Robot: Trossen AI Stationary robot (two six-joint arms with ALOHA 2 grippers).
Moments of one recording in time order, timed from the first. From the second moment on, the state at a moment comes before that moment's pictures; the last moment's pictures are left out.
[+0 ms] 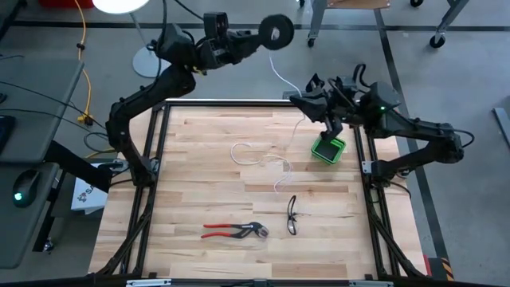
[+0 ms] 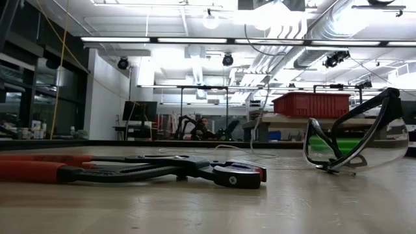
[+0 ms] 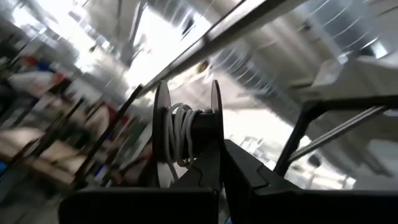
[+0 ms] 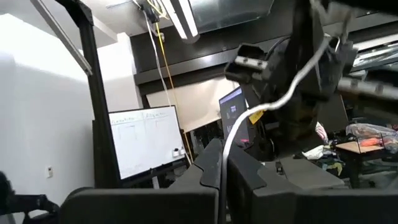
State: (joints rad) left arm 0.43 1.71 2.01 0.34 0.46 -0.93; right arm -0.13 1.21 1.32 0.34 -0.17 0.29
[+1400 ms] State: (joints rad) left arm 0.29 1.62 2.01 -0.40 0.75 -0.88; right arm -0.14 1.14 1.32 0.31 -0.24 0.23
